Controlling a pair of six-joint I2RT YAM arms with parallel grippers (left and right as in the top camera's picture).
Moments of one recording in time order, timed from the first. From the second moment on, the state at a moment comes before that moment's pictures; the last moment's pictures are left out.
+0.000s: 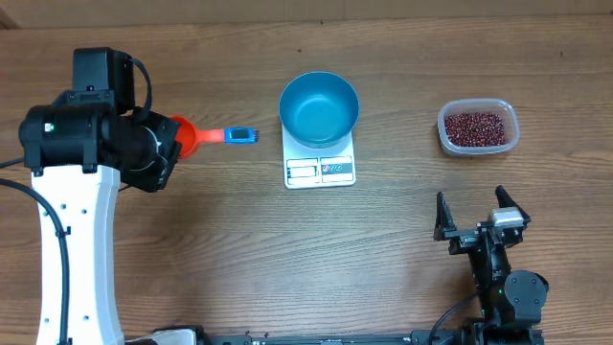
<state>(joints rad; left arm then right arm) 0.02 1.47 1.73 -1.49 0.10 -1.18 -0.04 0.01 0.02 -0.02 -0.14 -0.06</state>
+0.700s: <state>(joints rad) -0.50 1.56 1.73 -1.44 -0.16 -1.55 -0.04 0.01 0.02 -0.02 -0.14 -0.06</state>
